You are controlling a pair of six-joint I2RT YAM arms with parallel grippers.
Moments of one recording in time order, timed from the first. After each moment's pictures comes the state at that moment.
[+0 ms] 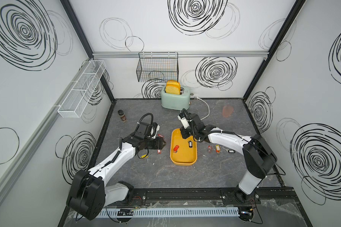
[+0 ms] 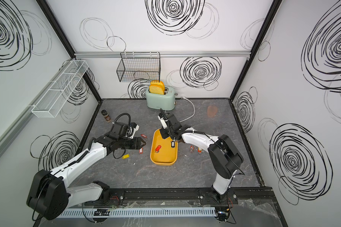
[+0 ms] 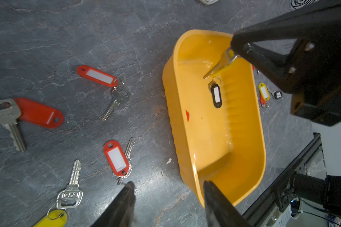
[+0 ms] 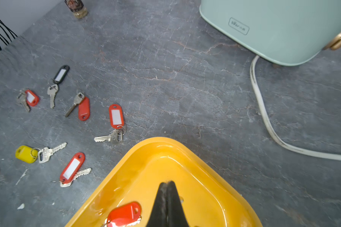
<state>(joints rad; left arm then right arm) -0.37 1.24 0.79 -0.51 0.37 -0.35 0.73 1.69 1.13 -0.17 -0.02 0.15</state>
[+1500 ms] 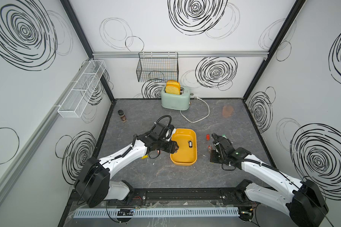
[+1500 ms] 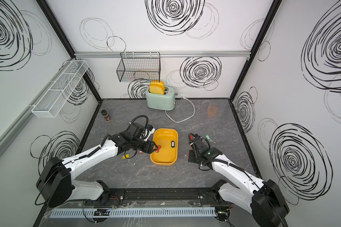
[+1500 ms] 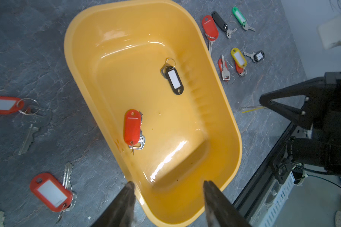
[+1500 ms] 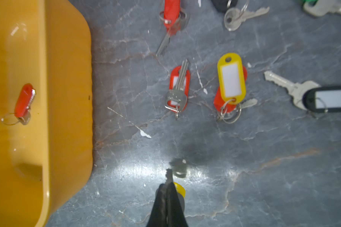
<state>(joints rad) -0.61 1.36 0.90 -0.48 0.33 -0.31 0.65 1.03 0.56 -0.67 0.08 0.73</state>
